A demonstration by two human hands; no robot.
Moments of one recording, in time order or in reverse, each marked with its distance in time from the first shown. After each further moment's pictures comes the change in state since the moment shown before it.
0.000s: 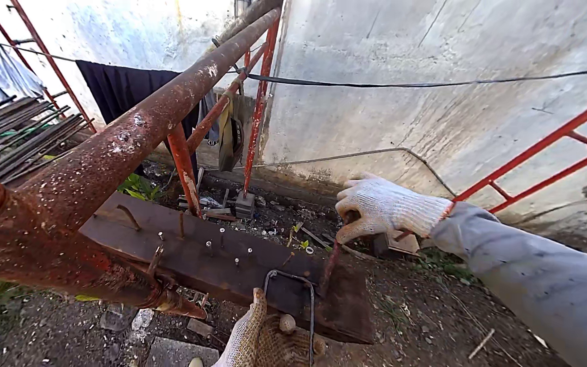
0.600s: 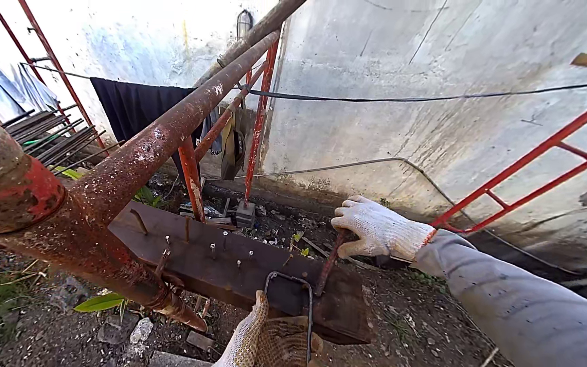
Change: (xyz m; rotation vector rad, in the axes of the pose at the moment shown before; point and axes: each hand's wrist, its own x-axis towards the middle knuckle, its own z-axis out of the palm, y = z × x) left_hand -0.007 0.001 0.002 0.113 0.093 0.027; right_hand -0.018 -0.021 0.032 -0.074 0.050 0.068
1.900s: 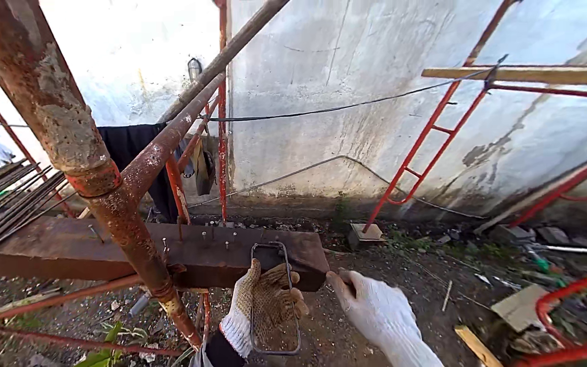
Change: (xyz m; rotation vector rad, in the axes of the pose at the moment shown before) left_hand 0.028 -0.015 -0.020 -0.087 -0.439 -0.012; right_hand -0.132 -0.274 0.017 0.371 0.111 1.279
